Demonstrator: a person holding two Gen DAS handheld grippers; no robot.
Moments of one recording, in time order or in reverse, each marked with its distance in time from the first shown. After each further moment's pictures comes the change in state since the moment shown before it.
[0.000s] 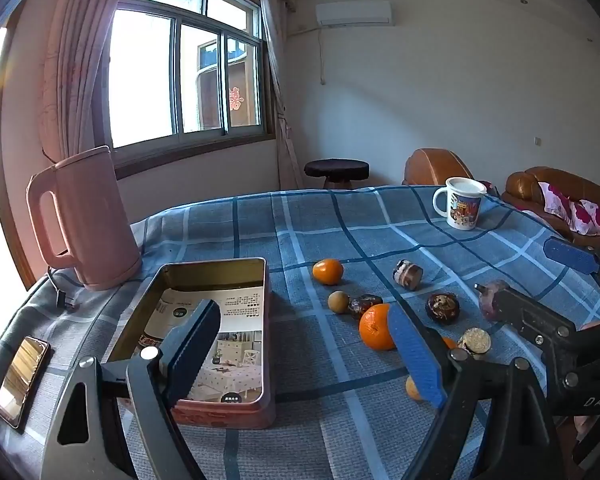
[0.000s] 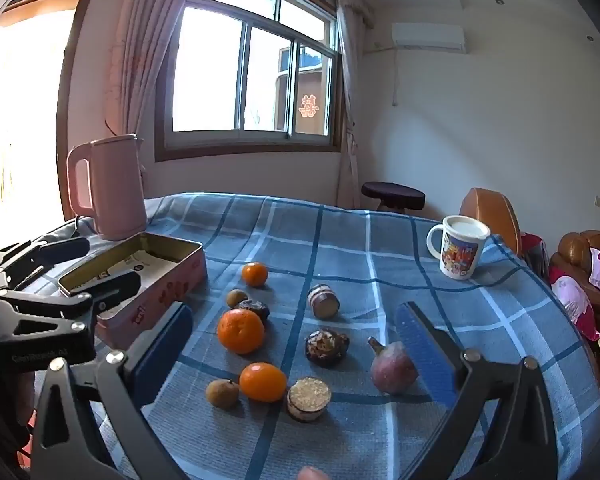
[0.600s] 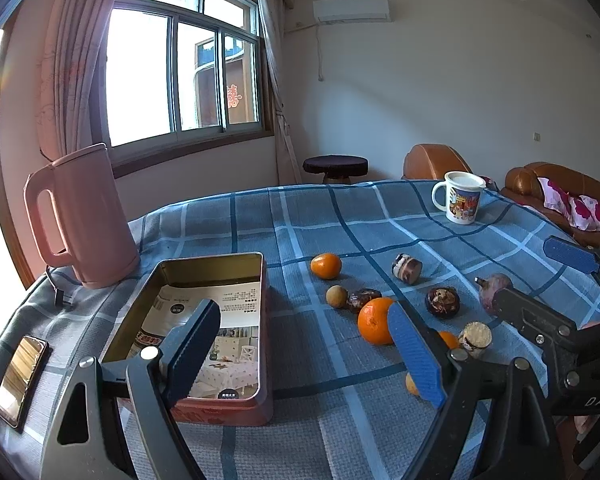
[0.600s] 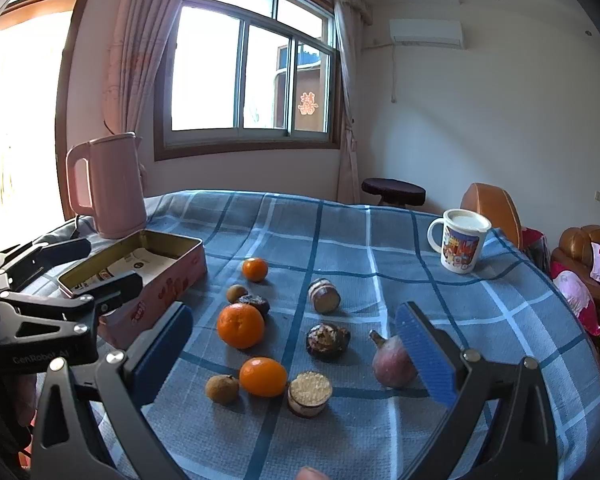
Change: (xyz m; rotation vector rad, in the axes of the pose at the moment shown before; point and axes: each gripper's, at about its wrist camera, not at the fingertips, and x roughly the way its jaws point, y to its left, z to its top) left arm 0.003 -0.001 -0.006 0.010 0.007 -0.003; right arm 0.002 0.000 -0.005 0.011 0.008 0.001
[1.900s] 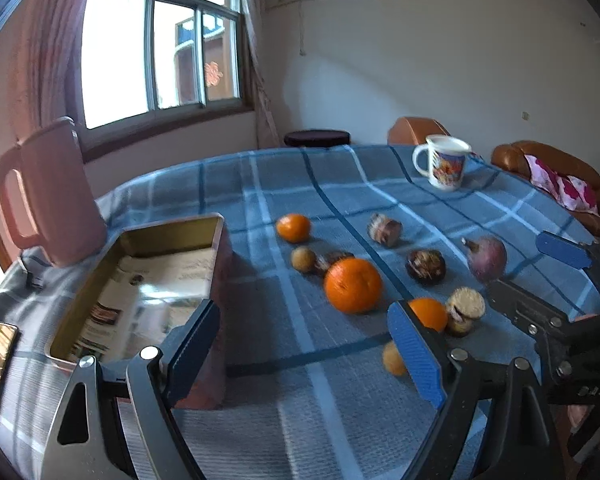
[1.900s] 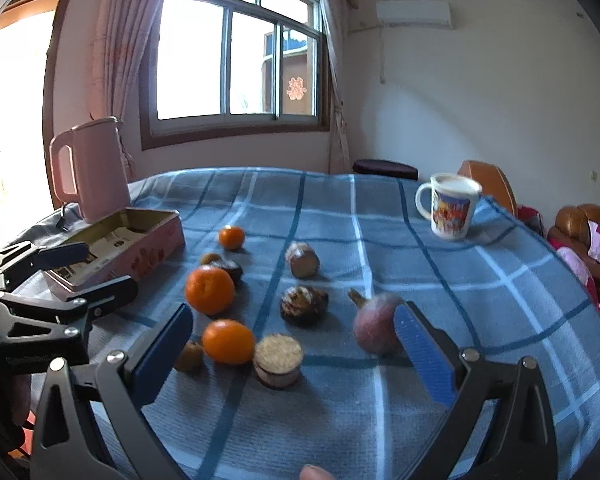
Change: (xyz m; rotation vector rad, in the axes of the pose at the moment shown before) left arm 0.031 -0.026 -0.025 0.063 0.119 -0.056; right arm 0.016 -0.029 -0.034 0.051 0.063 -0.018
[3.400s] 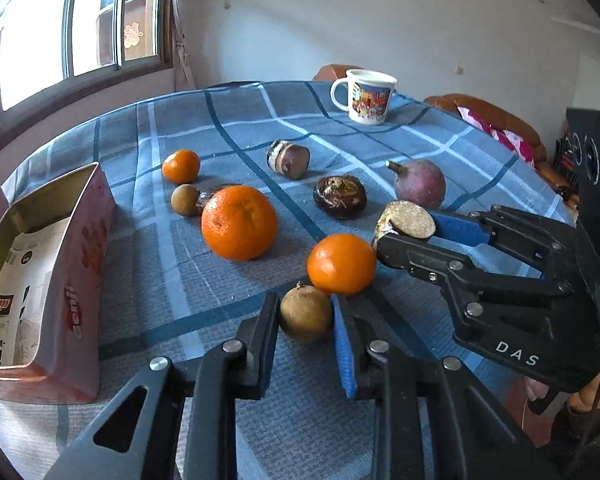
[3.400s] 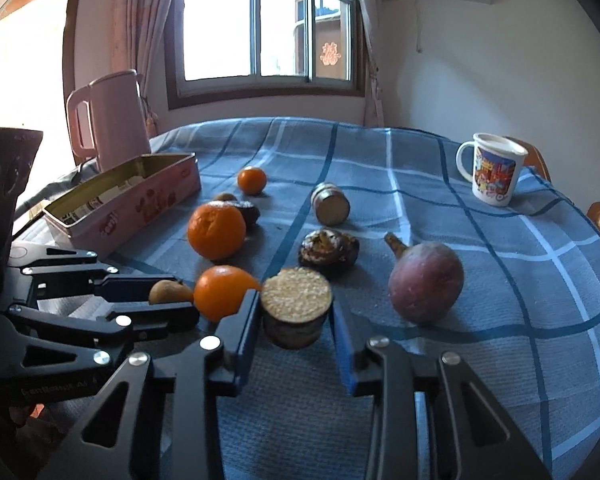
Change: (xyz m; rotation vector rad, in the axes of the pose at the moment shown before) left arm 0.041 -0.036 -0.018 0.052 0.158 -0.294; right arm 0.035 -0.002 -0.024 -0.052 0.108 0.125
